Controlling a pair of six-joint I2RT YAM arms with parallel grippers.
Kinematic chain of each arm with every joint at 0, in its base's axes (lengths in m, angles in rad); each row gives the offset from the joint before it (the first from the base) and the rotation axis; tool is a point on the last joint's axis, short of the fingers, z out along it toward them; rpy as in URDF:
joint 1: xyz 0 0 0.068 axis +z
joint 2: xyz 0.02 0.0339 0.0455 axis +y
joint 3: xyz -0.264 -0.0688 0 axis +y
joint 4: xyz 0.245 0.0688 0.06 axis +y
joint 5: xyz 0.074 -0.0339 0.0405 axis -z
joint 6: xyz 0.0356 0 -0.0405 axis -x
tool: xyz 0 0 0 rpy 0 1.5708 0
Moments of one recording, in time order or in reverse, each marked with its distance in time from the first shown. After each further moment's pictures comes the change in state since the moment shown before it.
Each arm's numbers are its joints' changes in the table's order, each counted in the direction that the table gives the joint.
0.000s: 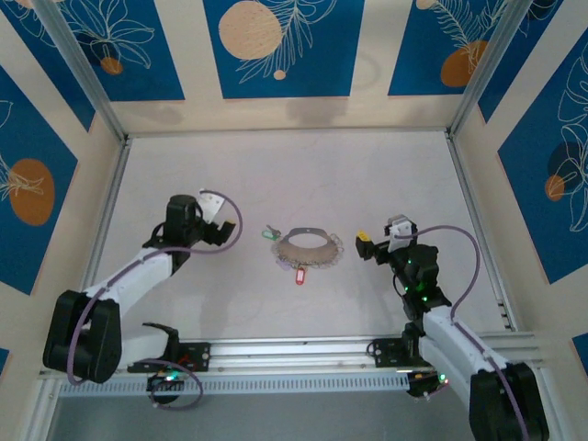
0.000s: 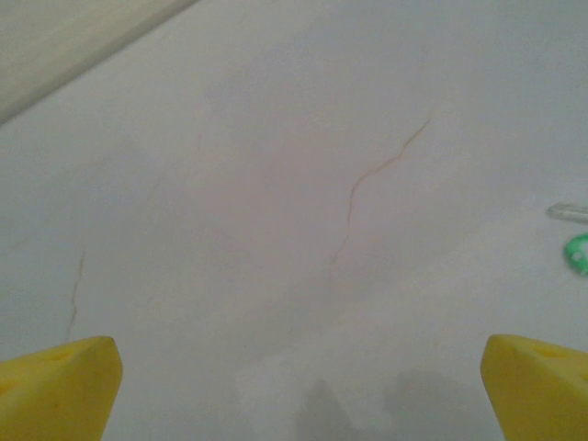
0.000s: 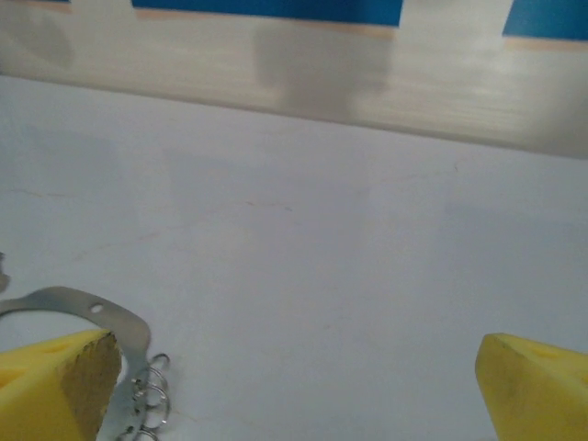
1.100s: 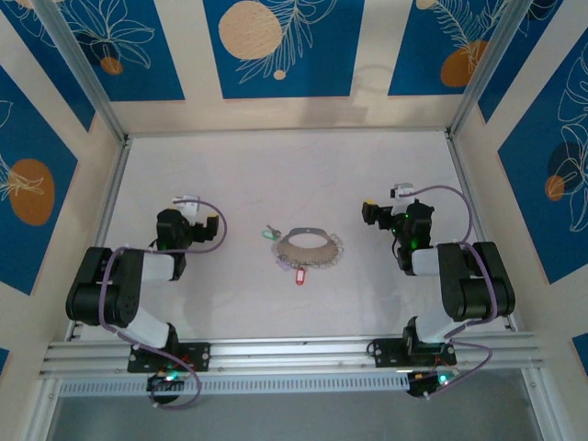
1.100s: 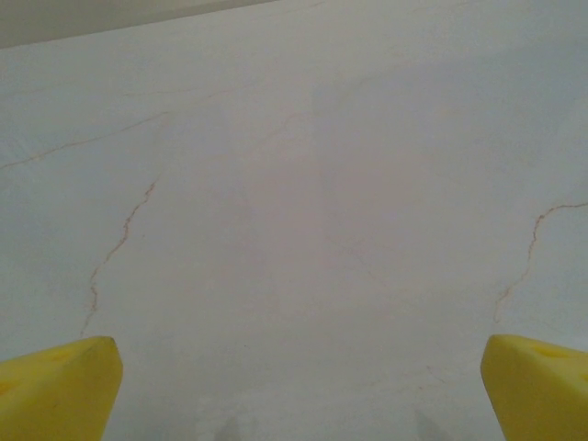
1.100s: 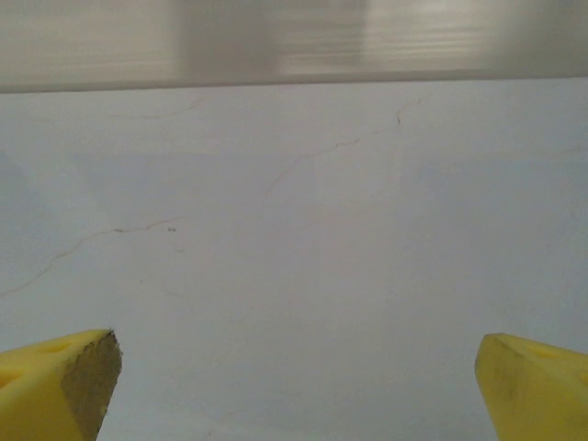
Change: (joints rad) left arm 0.178 0.317 0.174 -0.654 0.013 0.219; right arm -0.176 0.763 -0.312 -0.323 -0.063 -0.096
